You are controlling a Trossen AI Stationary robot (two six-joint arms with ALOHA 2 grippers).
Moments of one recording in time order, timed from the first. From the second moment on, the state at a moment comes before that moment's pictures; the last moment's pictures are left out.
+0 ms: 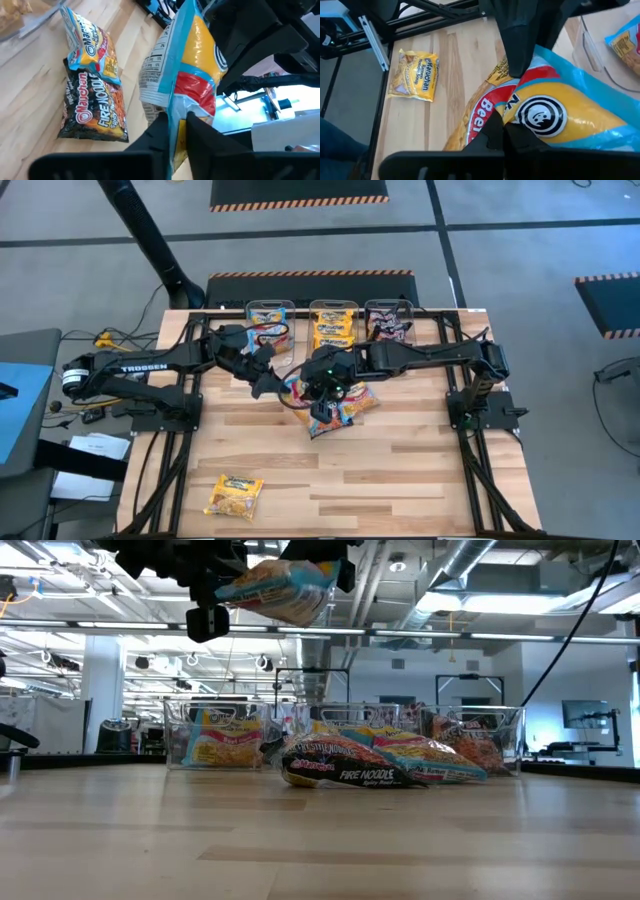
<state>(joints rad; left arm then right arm) 0.26 1.10 0.77 -0.04 0.51 -0.71 0.01 1.82 1.72 -0.60 -0.08 0.25</state>
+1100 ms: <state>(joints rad) 0.38 1.06 0.78 0.02 0.56 -0.66 -0.06 1.66 1.72 -0.65 -0.07 0.31</state>
